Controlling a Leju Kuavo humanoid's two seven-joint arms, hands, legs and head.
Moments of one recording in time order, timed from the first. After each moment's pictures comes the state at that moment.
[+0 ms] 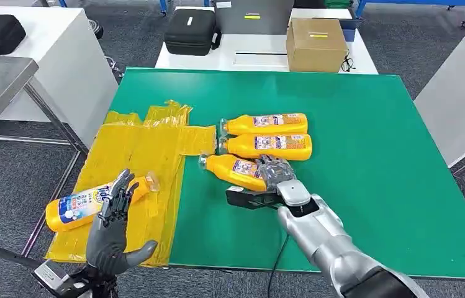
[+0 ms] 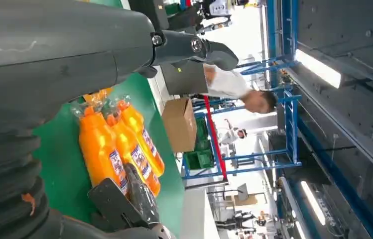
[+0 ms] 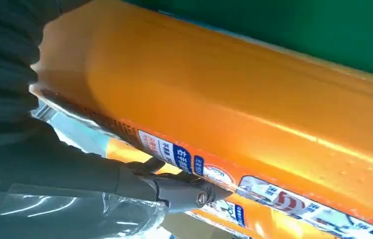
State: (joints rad) left arm 0.22 -0.19 -0.01 -1.74 -0.14 -0.24 -0.68; right arm -0.69 0.12 0.63 -0.55 1.24 0.06 0.14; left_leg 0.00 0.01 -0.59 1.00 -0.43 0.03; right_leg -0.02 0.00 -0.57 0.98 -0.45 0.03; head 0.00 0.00
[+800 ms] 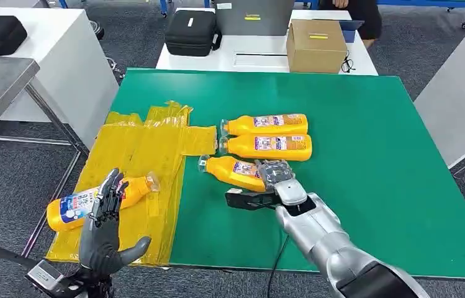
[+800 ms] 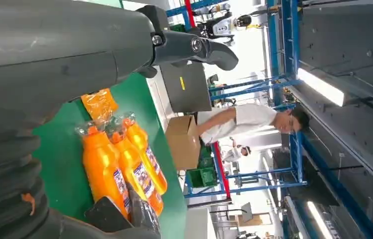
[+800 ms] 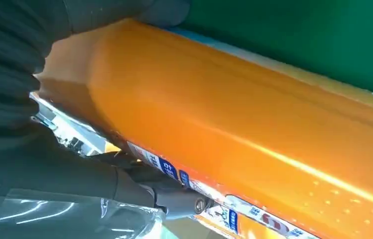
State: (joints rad) left arm 0.24 -0.20 0.03 -1.77 -0.15 -0.23 -0.68; right arm -0.72 0.14 0.63 -0.48 1.29 0.08 0.15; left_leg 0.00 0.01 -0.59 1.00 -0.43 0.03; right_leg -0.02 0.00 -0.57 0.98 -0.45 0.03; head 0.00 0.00
